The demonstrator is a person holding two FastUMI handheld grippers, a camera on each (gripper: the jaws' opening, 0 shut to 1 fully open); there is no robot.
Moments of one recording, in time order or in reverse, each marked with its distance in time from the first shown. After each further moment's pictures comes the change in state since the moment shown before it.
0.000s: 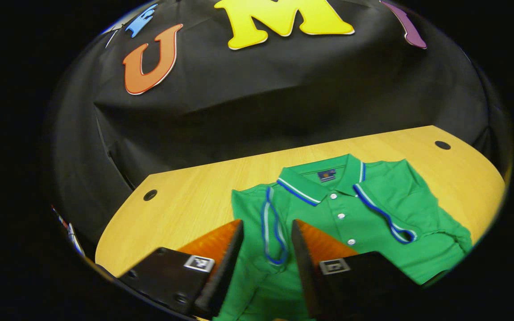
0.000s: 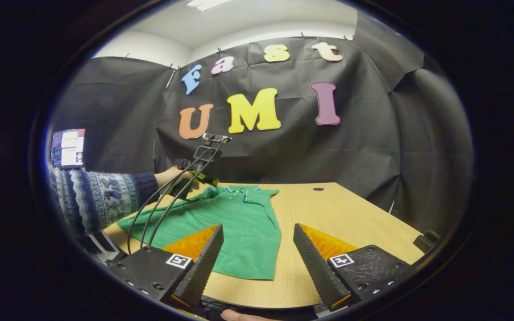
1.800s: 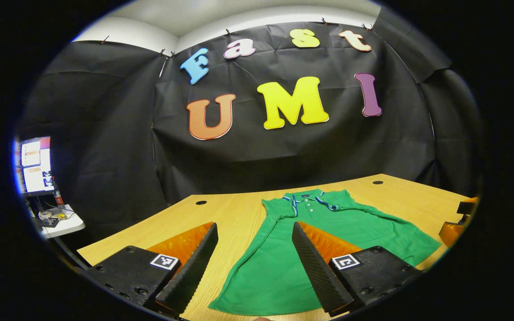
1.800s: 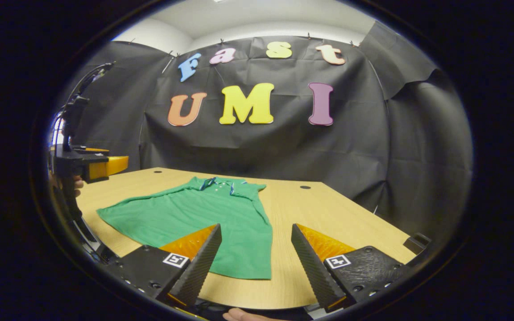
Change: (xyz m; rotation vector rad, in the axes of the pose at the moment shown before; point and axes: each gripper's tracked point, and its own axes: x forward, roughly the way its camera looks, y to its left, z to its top) left arm -0.311 0.041 -0.110 -0.116 -0.414 0.126; right arm 0.010 0.003 -0.017 -0.085 0.043 -0.128
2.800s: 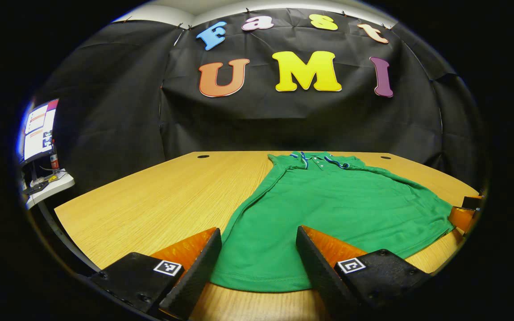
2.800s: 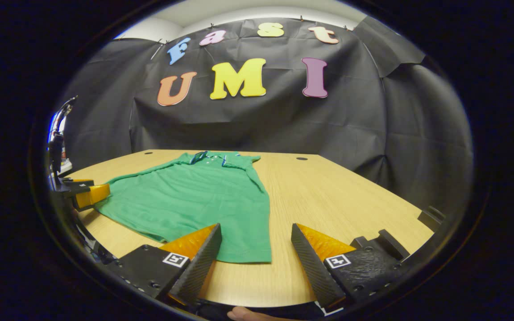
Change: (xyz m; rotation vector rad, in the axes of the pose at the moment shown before) left arm 0.001 0.015 -0.113 -0.103 0.188 0.009; right arm 0.017 -0.007 -0.054 0.044 0.133 -0.029
